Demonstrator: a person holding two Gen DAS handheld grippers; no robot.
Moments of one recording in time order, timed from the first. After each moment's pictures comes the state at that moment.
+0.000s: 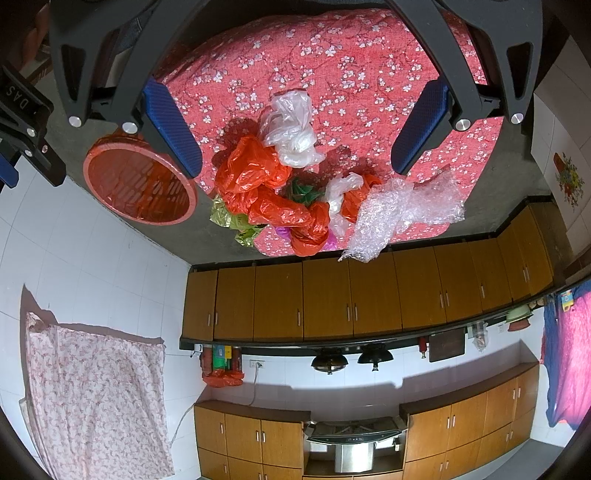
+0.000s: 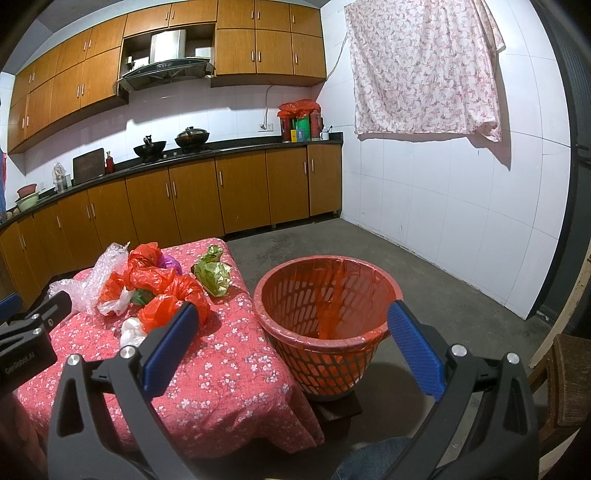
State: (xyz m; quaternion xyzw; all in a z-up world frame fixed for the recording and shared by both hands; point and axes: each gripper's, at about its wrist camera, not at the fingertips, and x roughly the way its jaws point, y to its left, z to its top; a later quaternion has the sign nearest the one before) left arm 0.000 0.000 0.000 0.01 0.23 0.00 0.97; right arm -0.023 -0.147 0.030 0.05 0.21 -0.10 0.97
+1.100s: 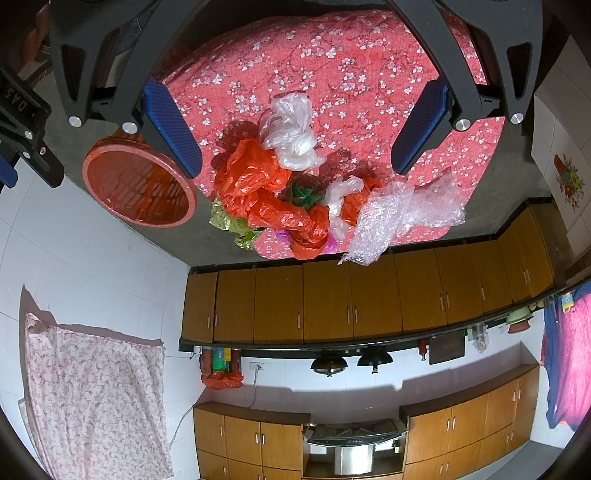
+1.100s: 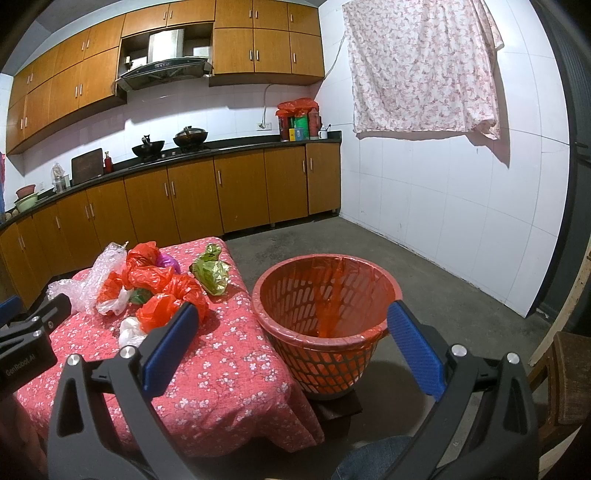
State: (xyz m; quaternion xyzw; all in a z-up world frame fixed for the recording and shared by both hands) left arm -0.005 -0.001 -0.008 0.01 0.23 0.00 0.97; right arm -0.022 -0.147 0.027 0.05 0.21 -0.10 0.97
